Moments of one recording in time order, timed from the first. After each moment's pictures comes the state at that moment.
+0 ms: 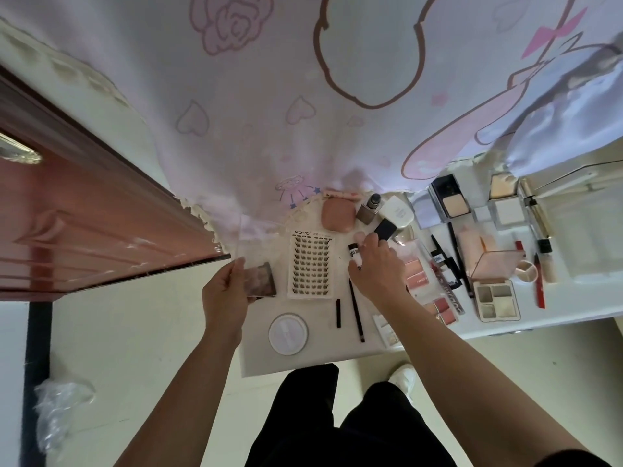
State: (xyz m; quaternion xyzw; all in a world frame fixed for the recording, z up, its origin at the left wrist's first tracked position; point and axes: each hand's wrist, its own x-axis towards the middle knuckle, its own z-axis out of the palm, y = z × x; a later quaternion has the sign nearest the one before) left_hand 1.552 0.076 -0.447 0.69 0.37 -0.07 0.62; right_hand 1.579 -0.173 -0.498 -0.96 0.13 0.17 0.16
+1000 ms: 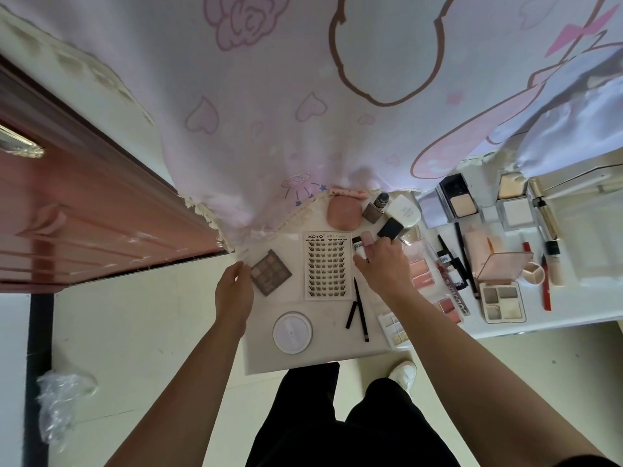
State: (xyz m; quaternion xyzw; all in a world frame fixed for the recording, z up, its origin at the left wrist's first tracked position) left_hand 1.562 0.092 -0.486 0.74 0.39 -0.16 0.52; right_hand 1.590 -0.182 -0.524 -0.95 0.19 0.19 0.18
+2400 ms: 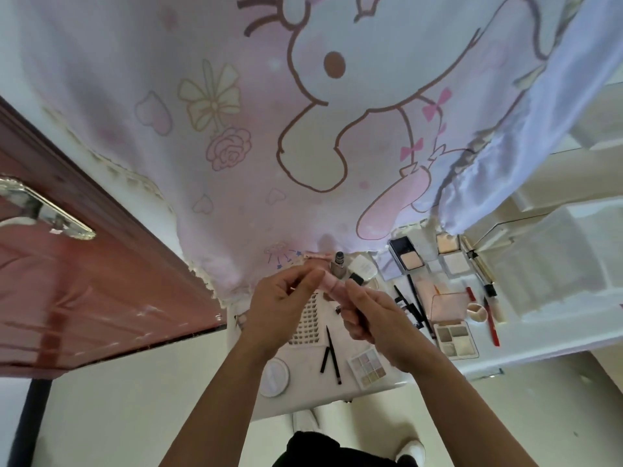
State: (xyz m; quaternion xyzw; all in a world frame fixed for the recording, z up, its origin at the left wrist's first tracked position) left_hand 1.538 -0.038 -0.269 0.78 -0.01 -0.11 0.62; right_hand 1.506 -0.216 -0.296 -0.61 0.03 0.21 0.77
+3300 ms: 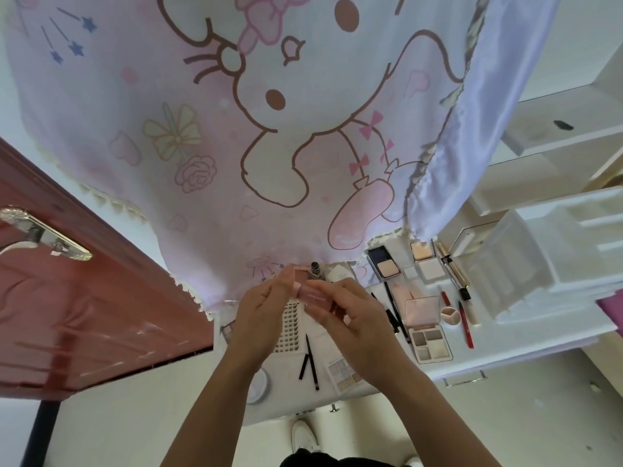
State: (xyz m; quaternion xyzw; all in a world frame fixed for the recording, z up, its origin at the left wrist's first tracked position) left_hand 1.492 -0.106 -0.206 0.82 0.00 -0.08 0.57; right_hand 1.467 -0.250 -0.267 -0.83 -0.06 -0.06 0.55
